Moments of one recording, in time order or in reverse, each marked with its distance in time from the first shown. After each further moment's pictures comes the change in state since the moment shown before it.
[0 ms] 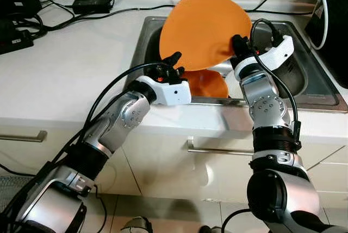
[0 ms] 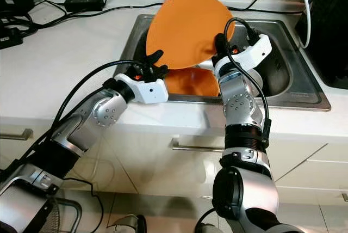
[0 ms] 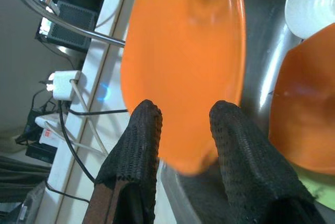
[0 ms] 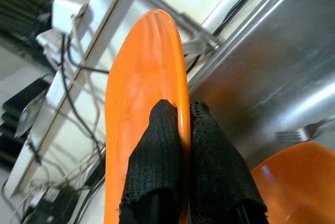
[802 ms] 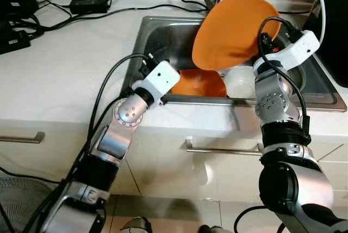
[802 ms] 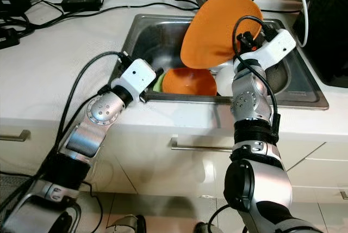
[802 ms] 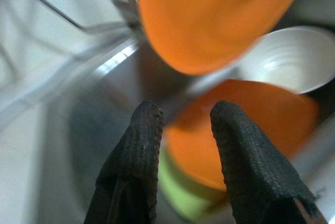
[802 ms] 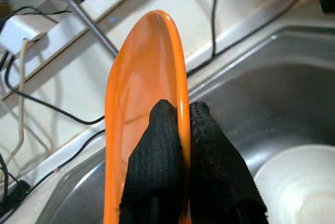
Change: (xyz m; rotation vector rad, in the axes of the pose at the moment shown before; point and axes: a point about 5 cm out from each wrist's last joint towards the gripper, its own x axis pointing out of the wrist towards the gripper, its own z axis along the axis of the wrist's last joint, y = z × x) left arm -0.006 -0.019 0.001 -0.872 0.156 -0.042; right arm 0.005 -0.008 0.028 -0.364 -0.181 -0.086
